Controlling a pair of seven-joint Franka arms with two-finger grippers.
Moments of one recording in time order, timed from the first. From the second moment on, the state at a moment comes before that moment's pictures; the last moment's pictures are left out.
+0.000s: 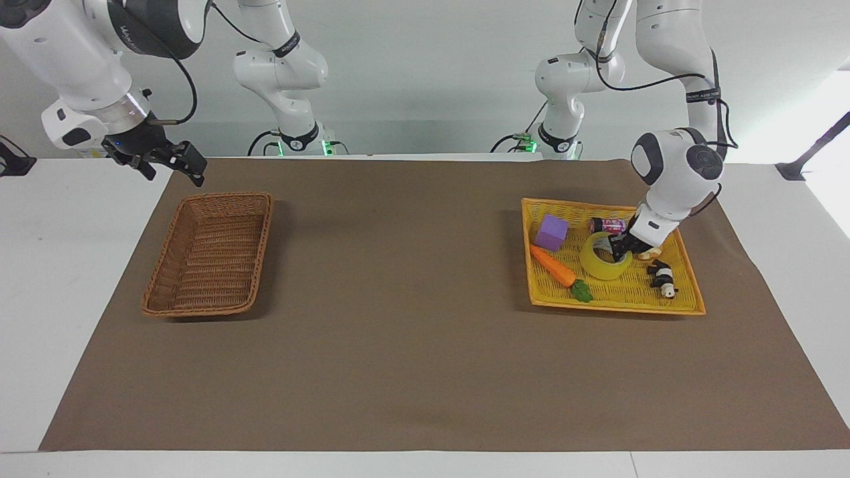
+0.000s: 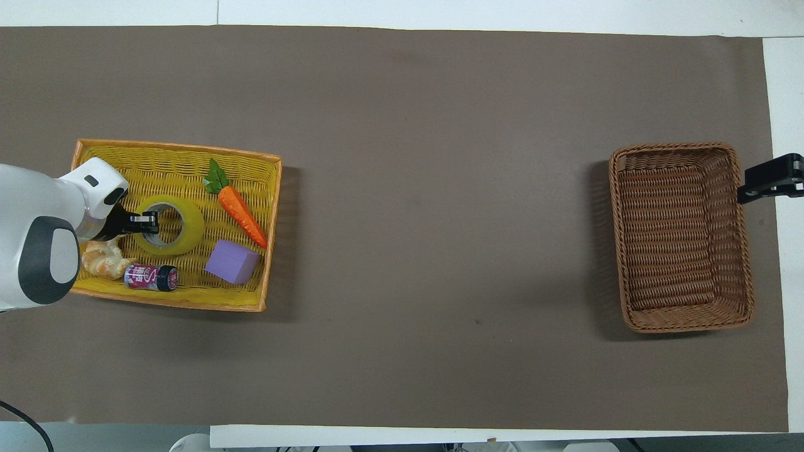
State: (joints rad) left arm 0.05 0.04 -0.08 -2.26 -0.03 2.29 0.02; right arm 0.00 -0.03 -0.14 -1.65 -0.03 1.49 0.03
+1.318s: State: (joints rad) left arm -0.58 0.07 -0.08 -1.87 -0.51 2.27 -0.49; right arm 0.00 -0.03 -0.14 -1.65 -0.03 1.45 0.02
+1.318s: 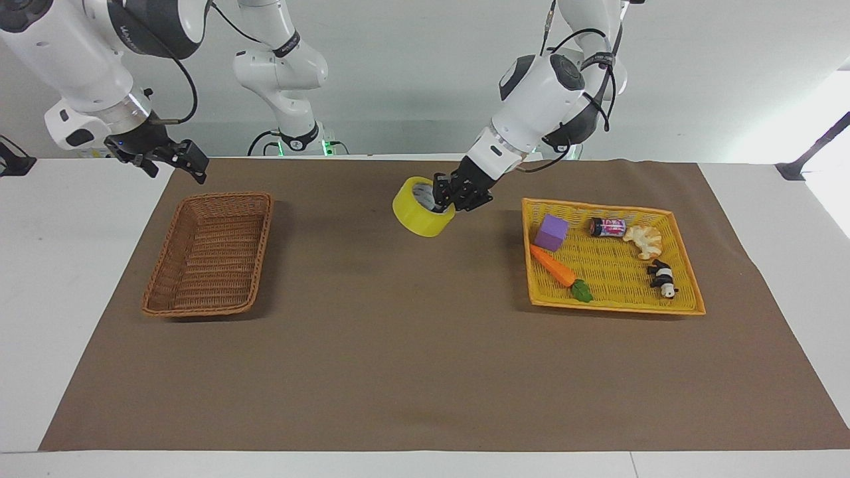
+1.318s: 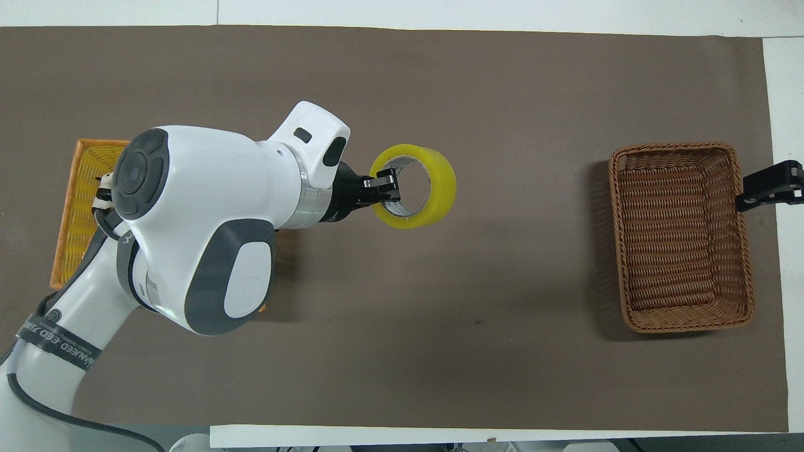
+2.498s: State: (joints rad) left arm -0.55 0.07 -0.07 -1.86 -0.51 2.24 -0.47; right arm 0.12 -0.10 -0.13 -1.91 0.87 1.78 -0.21
